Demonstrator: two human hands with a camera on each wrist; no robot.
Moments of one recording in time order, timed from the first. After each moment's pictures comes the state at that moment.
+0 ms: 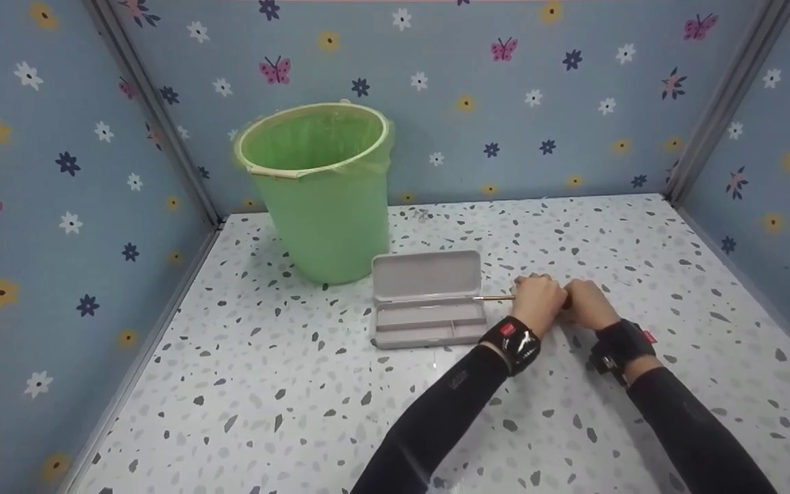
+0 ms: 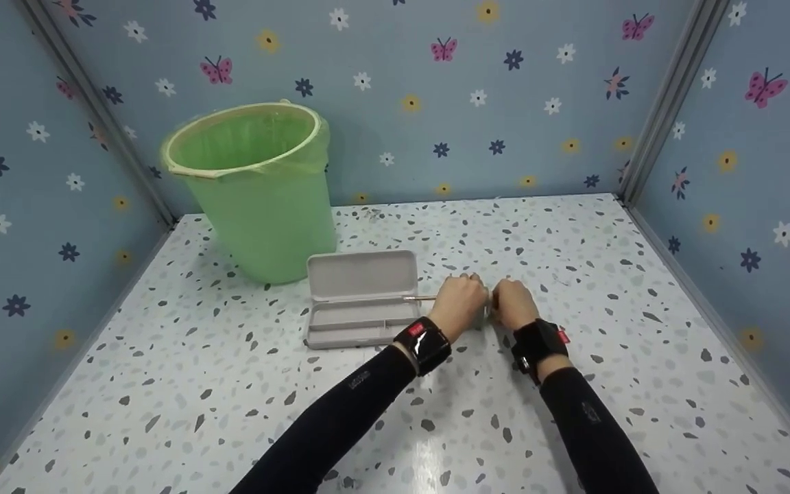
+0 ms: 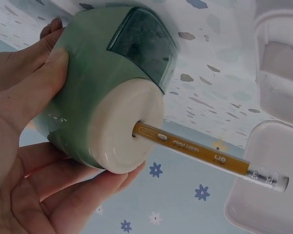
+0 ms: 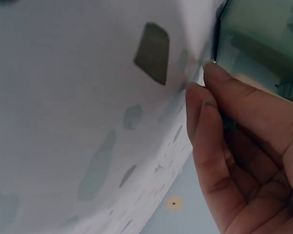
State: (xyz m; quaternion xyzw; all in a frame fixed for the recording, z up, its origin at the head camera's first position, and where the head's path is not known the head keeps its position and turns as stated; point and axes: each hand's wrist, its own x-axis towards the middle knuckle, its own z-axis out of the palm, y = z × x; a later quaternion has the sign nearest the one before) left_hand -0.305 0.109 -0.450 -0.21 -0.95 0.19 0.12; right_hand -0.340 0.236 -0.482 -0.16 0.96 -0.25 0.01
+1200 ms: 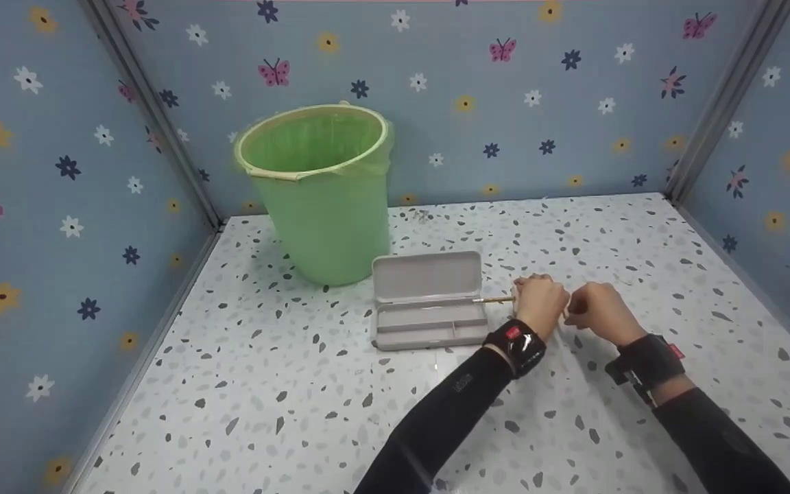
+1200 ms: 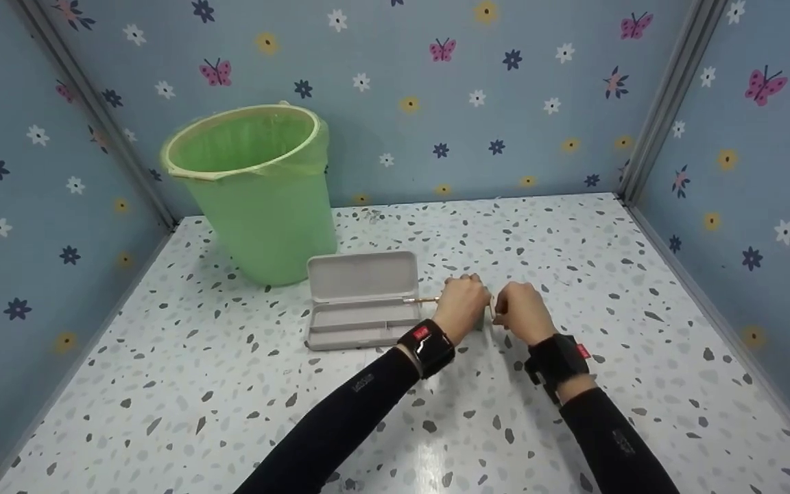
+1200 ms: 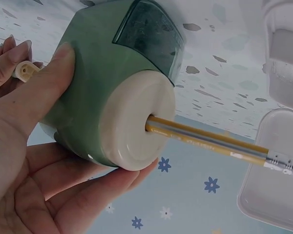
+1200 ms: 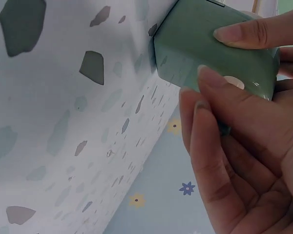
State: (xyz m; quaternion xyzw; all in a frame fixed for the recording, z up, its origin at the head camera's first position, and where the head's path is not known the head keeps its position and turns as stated) left_hand -0.301 0.114 -0.450 -0.19 -0.96 0.18 0.14; right_hand -0.308 0.243 -0.455 -0.16 0.94 -0.29 0.01
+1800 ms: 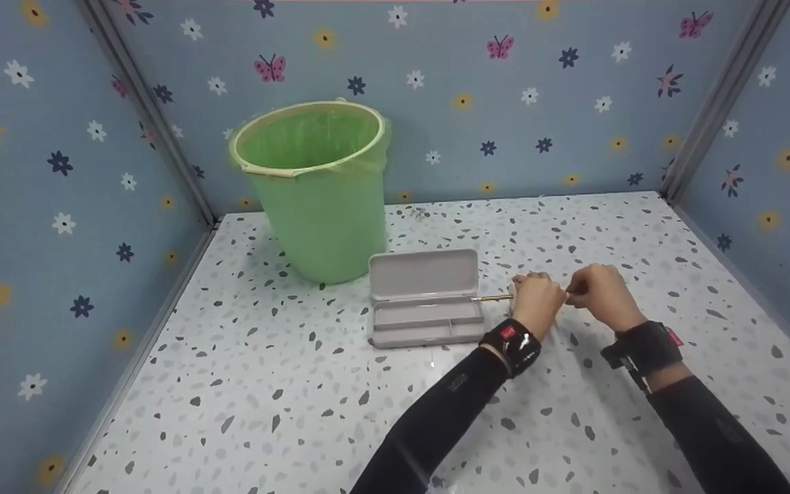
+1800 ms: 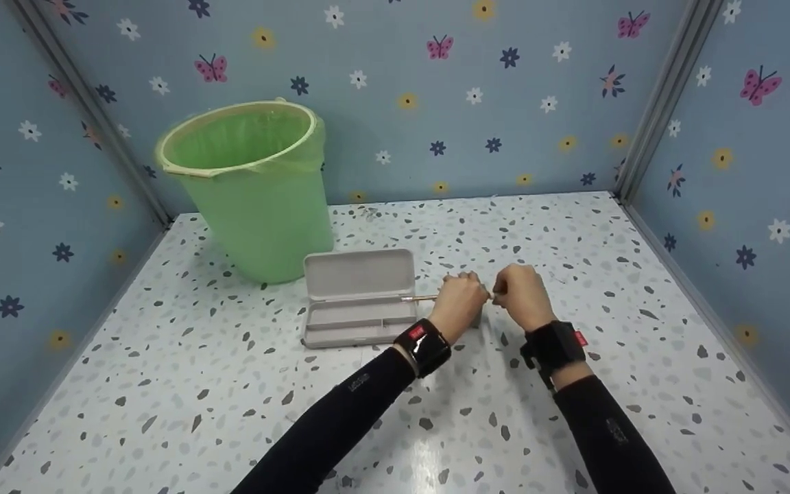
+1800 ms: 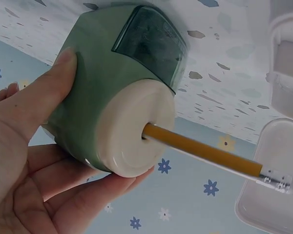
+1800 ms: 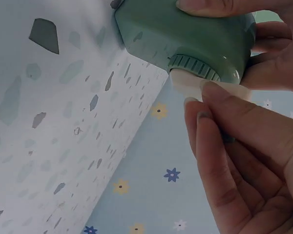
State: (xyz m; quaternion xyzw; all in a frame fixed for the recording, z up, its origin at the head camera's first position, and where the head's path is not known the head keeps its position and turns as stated) left_hand -0.304 0.114 -0.453 -0.19 -0.96 0.18 0.13; right_hand -0.315 0.241 -0.433 -0.17 0.94 -0.27 -0.06
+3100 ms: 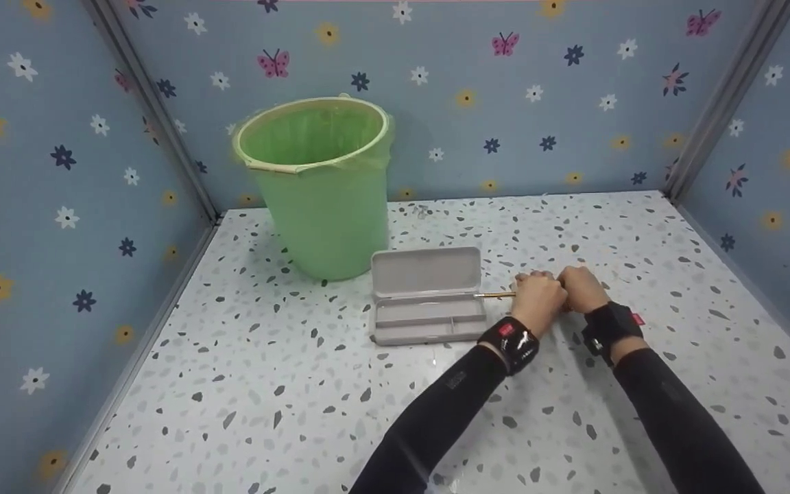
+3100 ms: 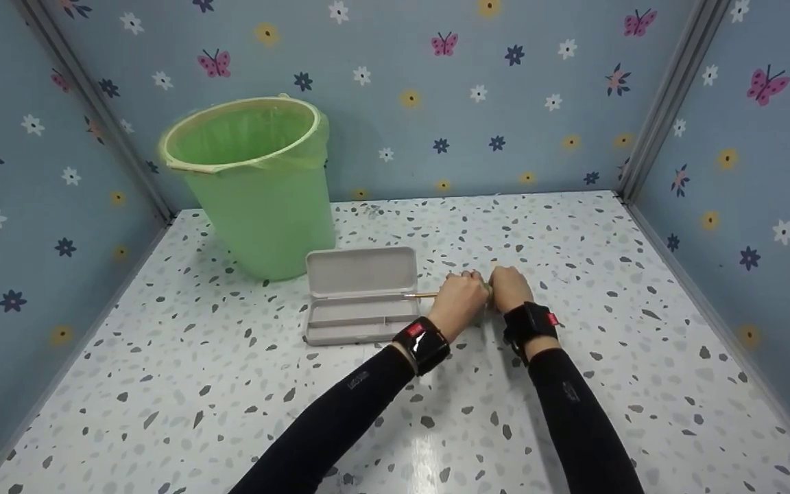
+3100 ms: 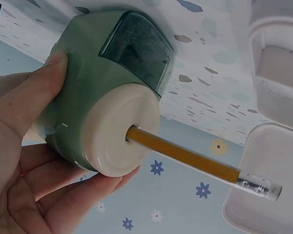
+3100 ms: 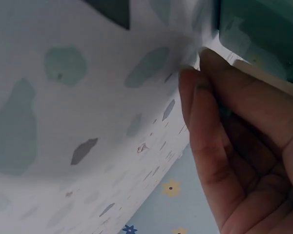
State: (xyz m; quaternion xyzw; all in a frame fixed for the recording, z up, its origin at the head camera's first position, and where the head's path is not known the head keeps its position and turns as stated) left_hand -0.304 0.107 -0.455 -0.21 -0.95 0.18 0.16; right_hand -0.361 0.226 -0.475 -0.16 0.97 -0.19 0.00
